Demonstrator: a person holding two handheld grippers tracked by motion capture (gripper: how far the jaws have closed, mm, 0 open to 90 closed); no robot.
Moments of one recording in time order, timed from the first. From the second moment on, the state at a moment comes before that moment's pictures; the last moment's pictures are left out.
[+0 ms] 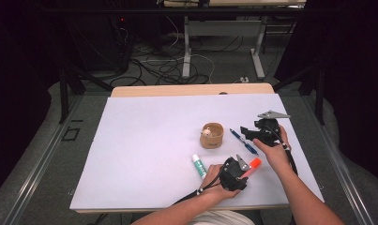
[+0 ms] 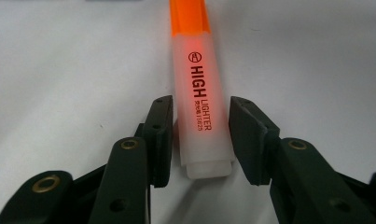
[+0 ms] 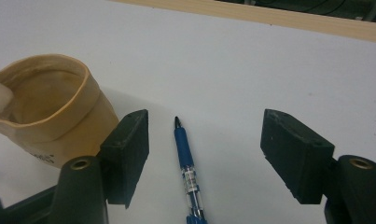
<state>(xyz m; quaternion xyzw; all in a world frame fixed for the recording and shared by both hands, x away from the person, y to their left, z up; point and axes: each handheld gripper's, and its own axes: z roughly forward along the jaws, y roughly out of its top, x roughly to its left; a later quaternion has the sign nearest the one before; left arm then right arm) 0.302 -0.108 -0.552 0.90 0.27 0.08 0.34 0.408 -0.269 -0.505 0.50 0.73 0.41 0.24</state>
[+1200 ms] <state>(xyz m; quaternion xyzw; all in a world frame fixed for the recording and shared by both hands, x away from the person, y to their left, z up) 0.308 -0.099 -0.543 0.89 0.29 0.07 0.35 0.406 -0.270 -0.501 0.50 0.72 0.42 0.24</state>
